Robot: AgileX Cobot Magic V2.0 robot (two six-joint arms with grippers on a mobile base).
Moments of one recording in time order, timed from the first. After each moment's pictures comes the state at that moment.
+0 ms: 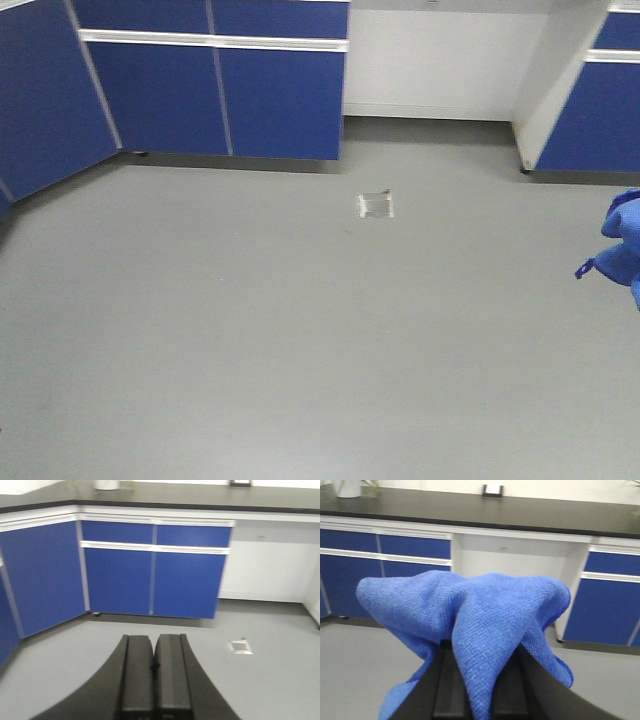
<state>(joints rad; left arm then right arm) -0.02 -0.01 0.03 0.14 0.26 -0.18 0.07 0.28 -0.31 -0.09 0.33 0.05</state>
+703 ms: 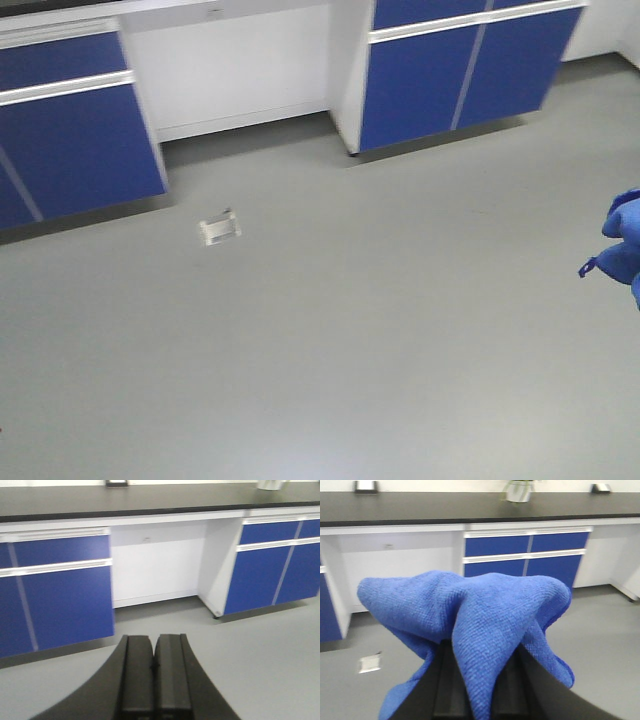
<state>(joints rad) -0.02 -0.01 0.03 0.14 0.26 -0.18 0.07 0.28 -0.31 -0.09 0.33 0.05</state>
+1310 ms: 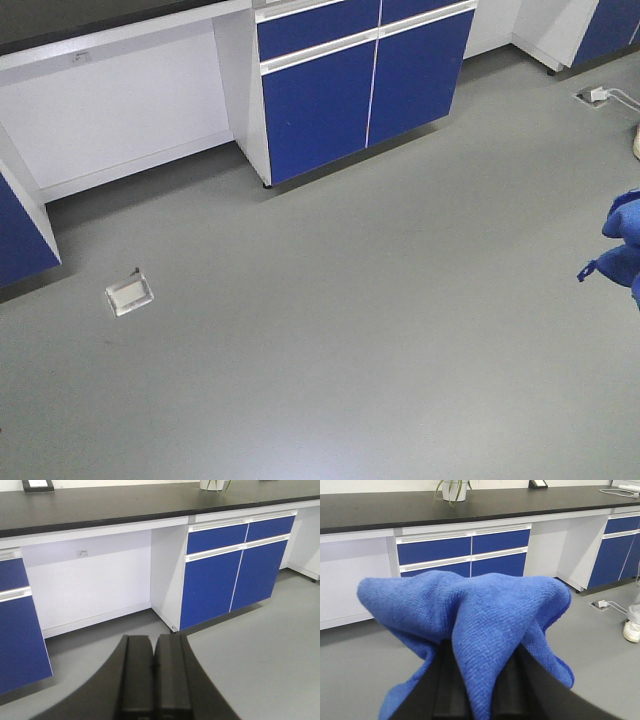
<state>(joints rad) -0.02 -0.01 0.03 0.14 0.26 -0.18 0.07 0.28 -0.31 -0.09 0.33 0.05</state>
